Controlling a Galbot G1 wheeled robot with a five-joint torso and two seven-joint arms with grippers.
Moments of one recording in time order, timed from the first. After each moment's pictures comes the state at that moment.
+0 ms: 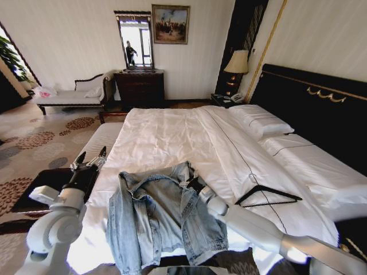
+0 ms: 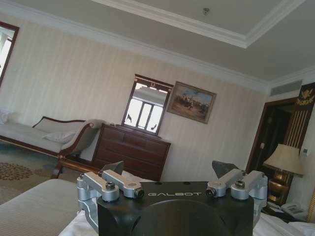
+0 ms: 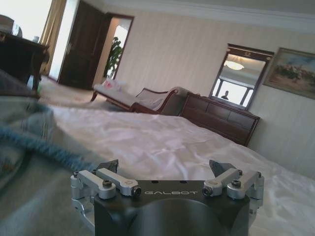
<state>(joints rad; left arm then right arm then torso) 1.47 -1.24 -0.93 -2.32 -0.80 0.27 -0.10 -0.60 0.94 -0.65 1.40 0.40 0.30 0.29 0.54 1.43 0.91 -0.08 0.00</state>
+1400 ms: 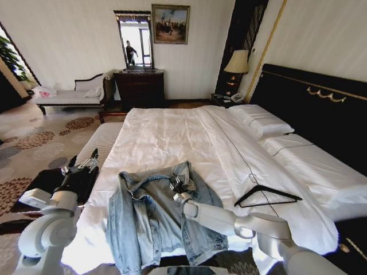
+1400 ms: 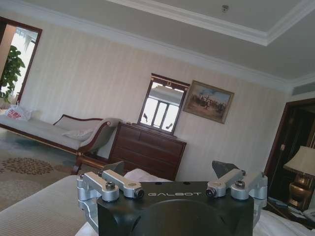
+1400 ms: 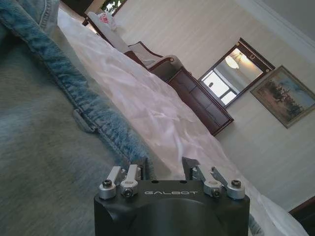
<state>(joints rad) 1.48 -1.22 -0.97 -2.31 -0.83 0.27 -0.15 -0.39 1.30 -1.01 0.95 0.26 0.06 0.65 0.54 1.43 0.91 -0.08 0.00</state>
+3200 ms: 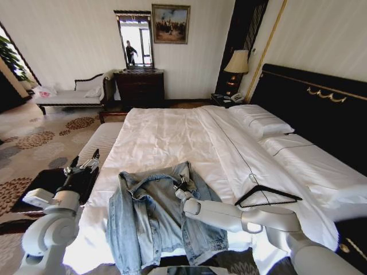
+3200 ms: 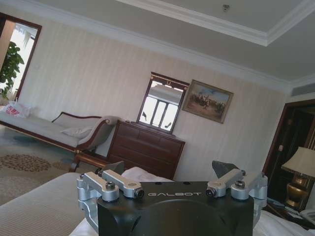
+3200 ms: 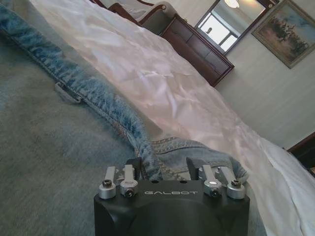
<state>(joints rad) 1.48 -1.22 -0.95 -2.30 -0.84 0.27 -0.15 -0.31 1.22 -1.10 1.14 0.59 -0.12 0.72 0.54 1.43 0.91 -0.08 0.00</state>
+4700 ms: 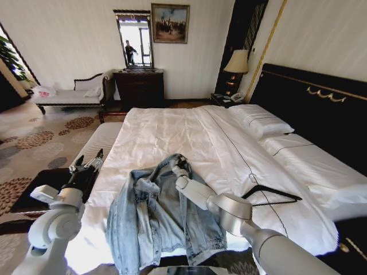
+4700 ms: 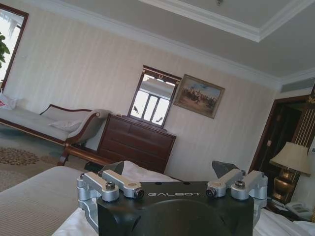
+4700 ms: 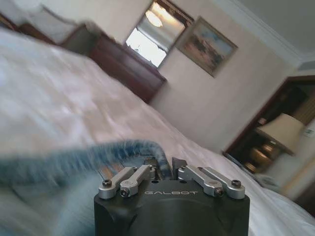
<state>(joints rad) 1.45 -1.18 -0.92 -2.24 -0.87 0.25 -0.13 -0.23 1.61 -0.82 0.48 0.48 0.15 0.67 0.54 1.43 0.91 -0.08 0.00</state>
